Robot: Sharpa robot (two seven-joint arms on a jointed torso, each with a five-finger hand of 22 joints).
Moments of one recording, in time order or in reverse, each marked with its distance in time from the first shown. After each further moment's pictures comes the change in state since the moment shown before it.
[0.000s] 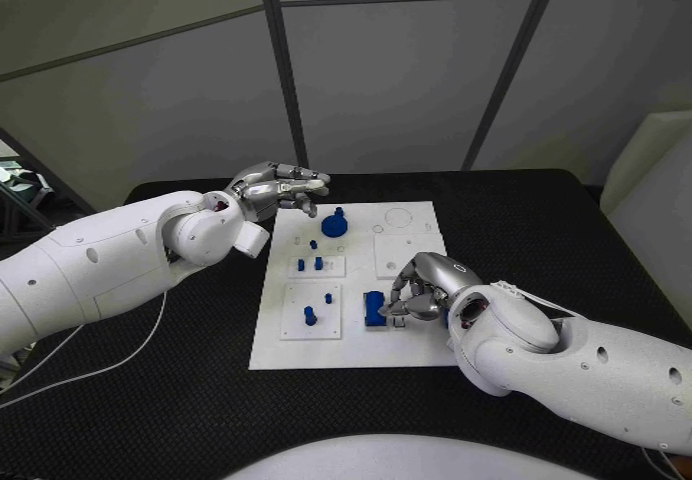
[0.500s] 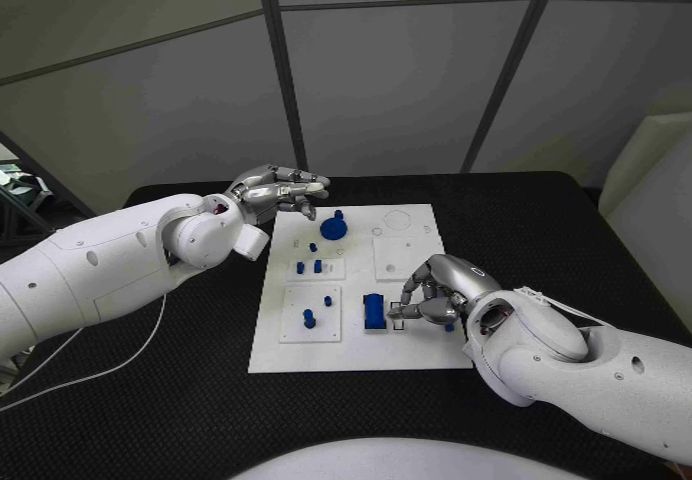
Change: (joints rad) left arm 0.000 0.001 0.000 -0.003 0.000 0.001 -0.001; left_hand 0.000 0.000 0.000 0.000 0.000 0.000 0.000 0.000 0.001 0.000 0.000 0.000 0.001 0.000 0.000 0.000 0.000 0.000 -0.004 0.004 -0.004 0.000; right arm 0.000 -0.086 0.000 0.063 0.032 -0.033 0.068; right_hand -0.051 0.005 -0.041 0.004 0.015 -0.005 0.005 0.000 0.008 0.000 0.000 0.000 -0.003 0.000 0.000 0.000 0.000 0.000 0.000 0.000 0.000 0.000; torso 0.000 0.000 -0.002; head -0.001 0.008
